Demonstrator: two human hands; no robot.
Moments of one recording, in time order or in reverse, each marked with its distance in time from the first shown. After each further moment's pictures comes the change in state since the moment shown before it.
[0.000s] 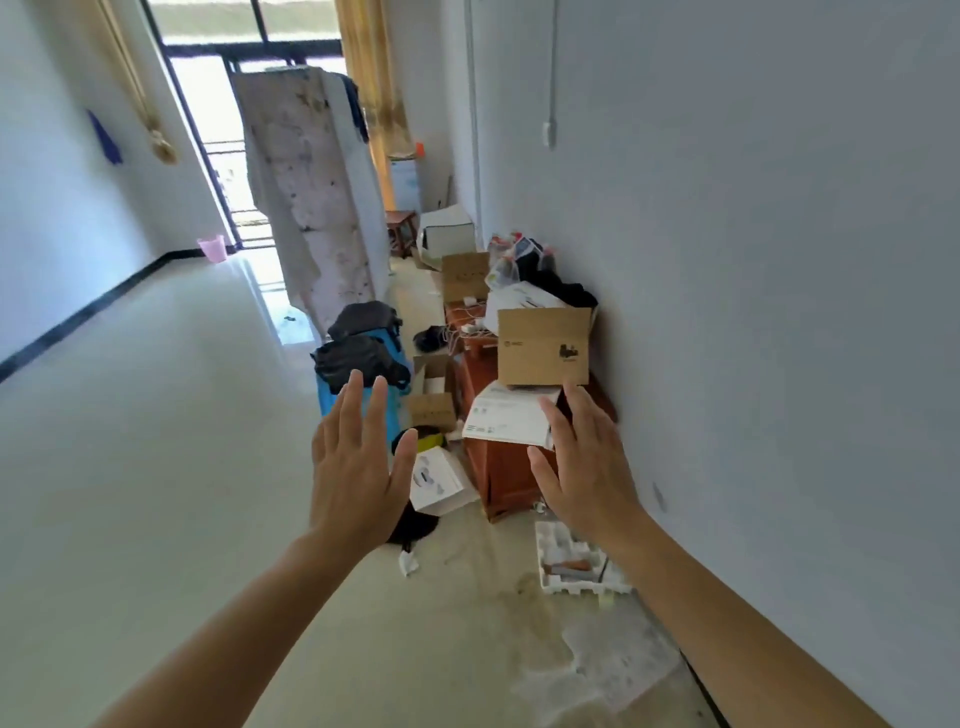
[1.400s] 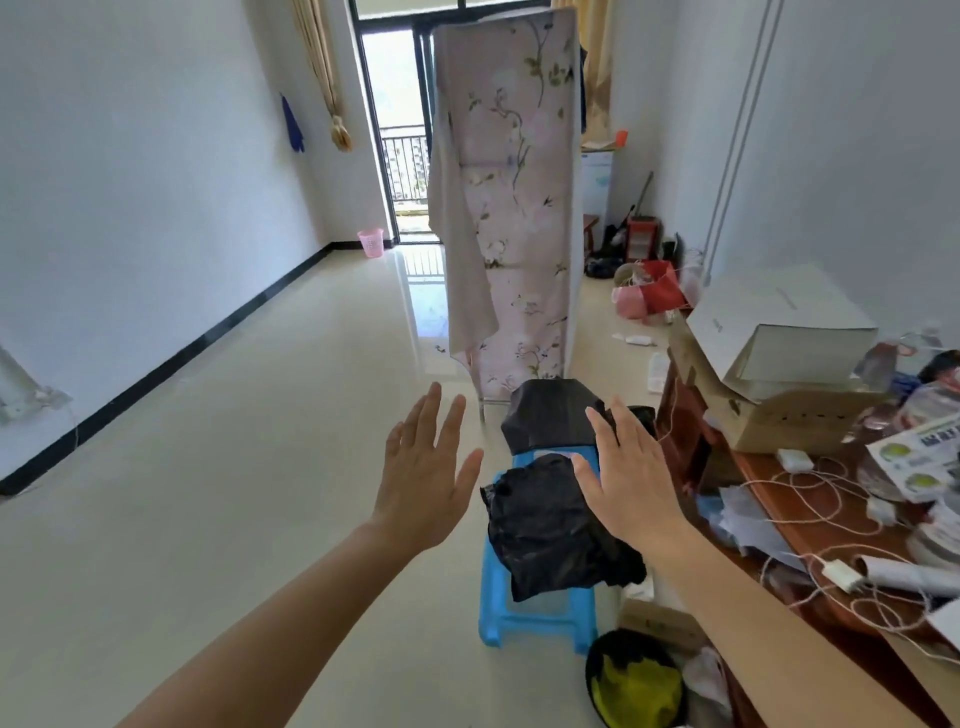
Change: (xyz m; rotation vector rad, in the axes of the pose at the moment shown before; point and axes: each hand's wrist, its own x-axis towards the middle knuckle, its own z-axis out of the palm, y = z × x) left_hand 0.778 -0.687 0.210 0.291 -0.169 -0.112; right_hand 0.911 -0.234 0.627 0.085 -0.214 -0.108
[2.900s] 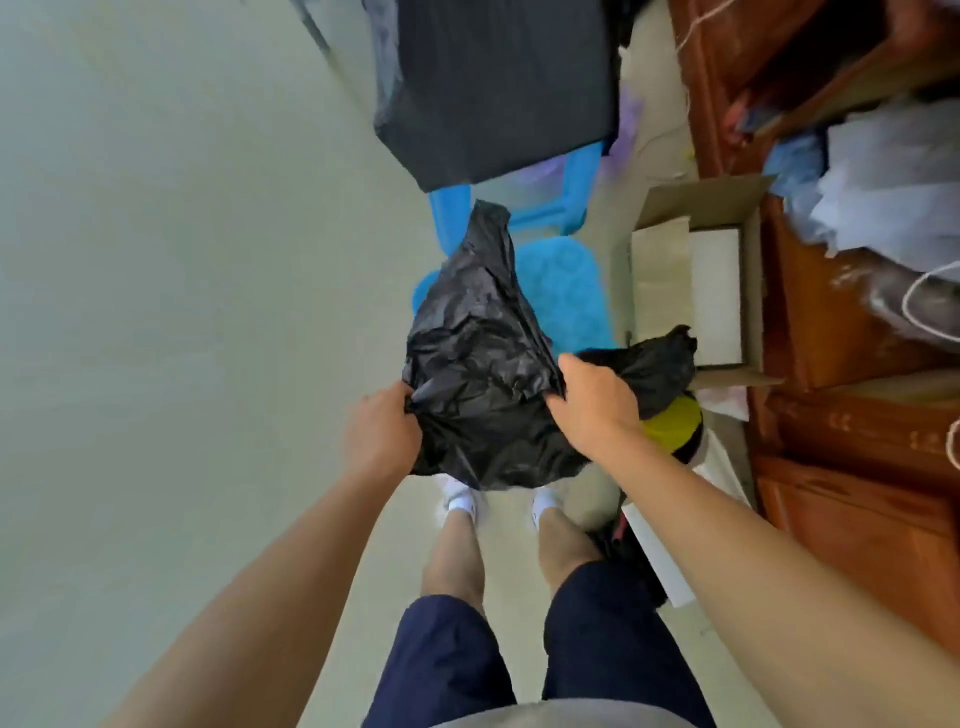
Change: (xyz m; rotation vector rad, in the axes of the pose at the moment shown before) left_hand 0.273 -0.158 0.564 -0.130 -0.918 -0.344; right_hand 0.223 0.148 0.495 0.122 -0.906 0.714
